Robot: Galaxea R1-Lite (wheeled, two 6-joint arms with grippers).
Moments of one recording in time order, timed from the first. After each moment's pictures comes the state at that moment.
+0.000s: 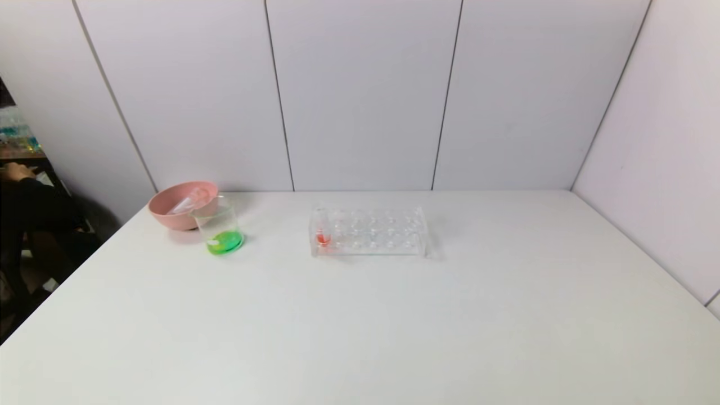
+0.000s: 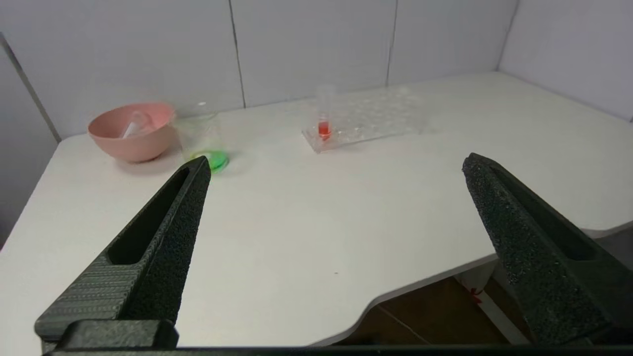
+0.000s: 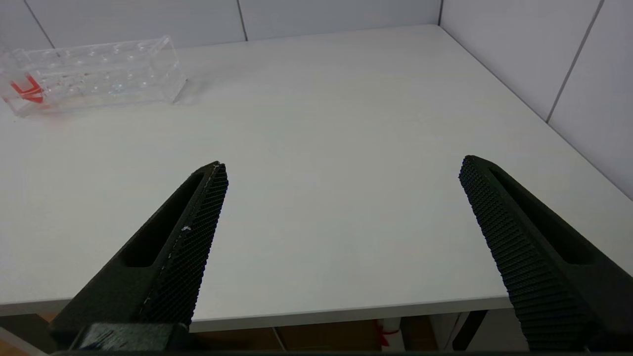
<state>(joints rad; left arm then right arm) 0.01 0.13 -0.54 0.27 -0.35 -0.06 0.00 0.00 0.00 0.00 -0.04 0.09</state>
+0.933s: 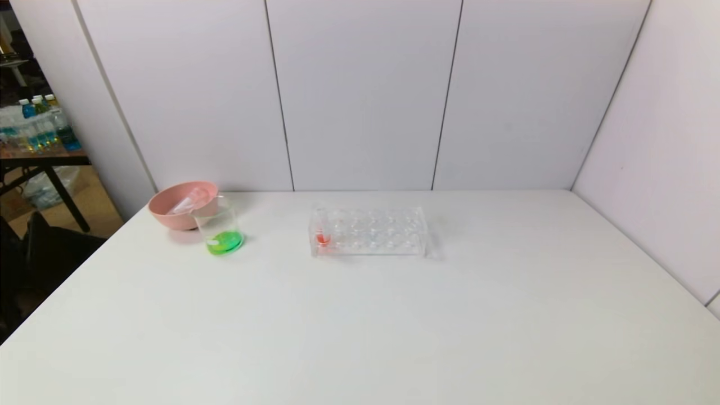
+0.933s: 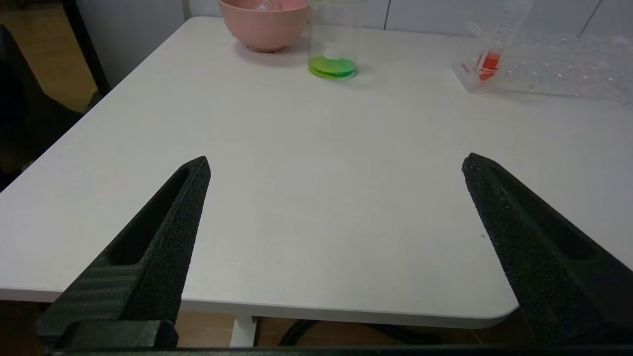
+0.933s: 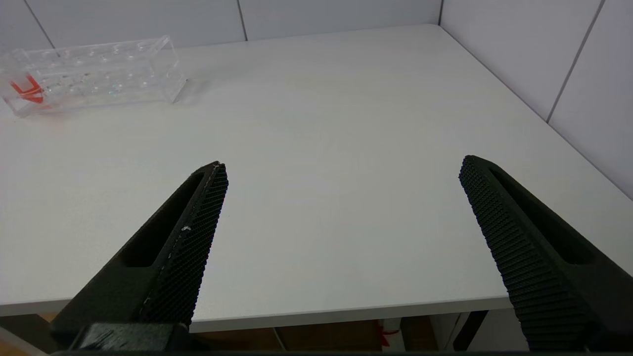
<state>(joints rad) 0.00 0.00 0.00 -0.02 0.03 -0.10 0.00 0.00 0.00 0.00 -0.04 0.09</state>
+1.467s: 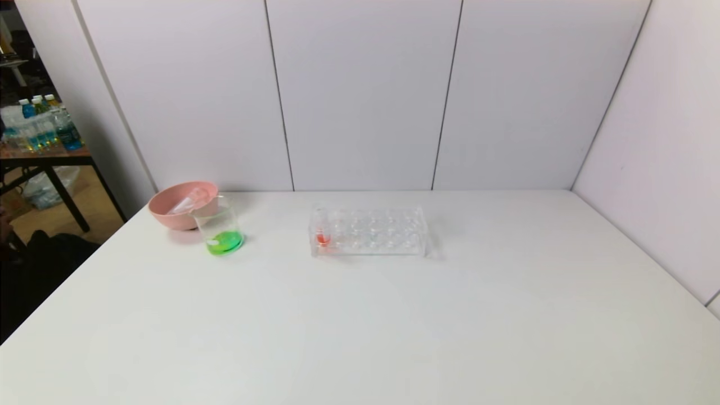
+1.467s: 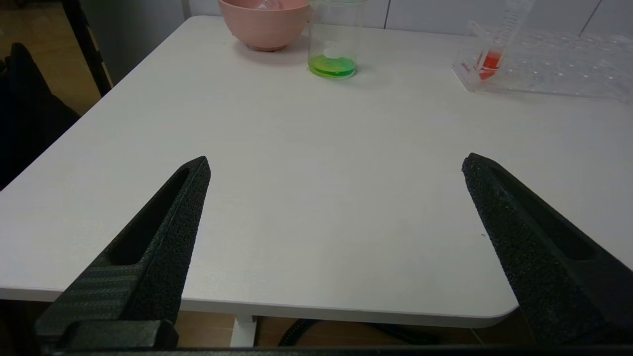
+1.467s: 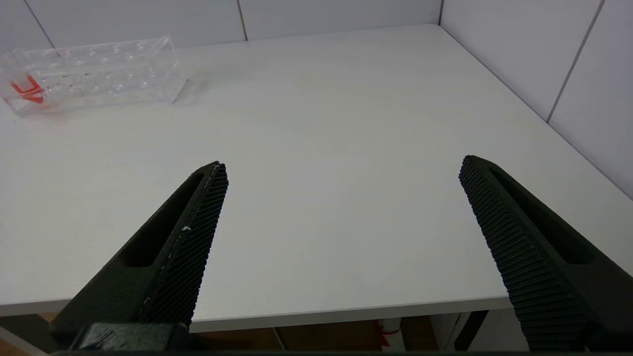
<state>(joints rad) 0.00 0.00 0.00 -0.02 0.03 -0.10 0.00 0.00 0.00 0.00 -0.04 0.09</state>
